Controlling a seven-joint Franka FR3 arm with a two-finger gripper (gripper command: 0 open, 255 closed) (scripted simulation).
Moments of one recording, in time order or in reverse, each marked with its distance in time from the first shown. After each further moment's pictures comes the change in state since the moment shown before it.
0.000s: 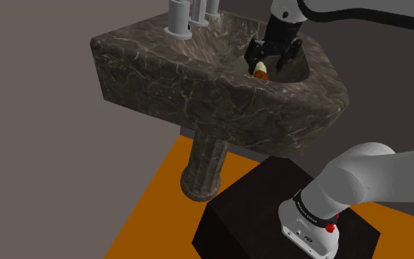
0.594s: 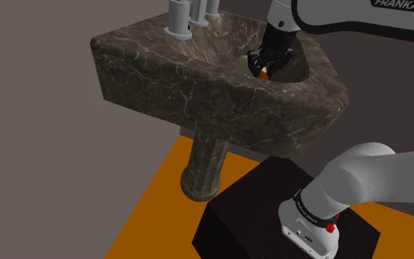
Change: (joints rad) arm 0.003 -0.009 0.007 -0.050 0.004 0.041 0.013
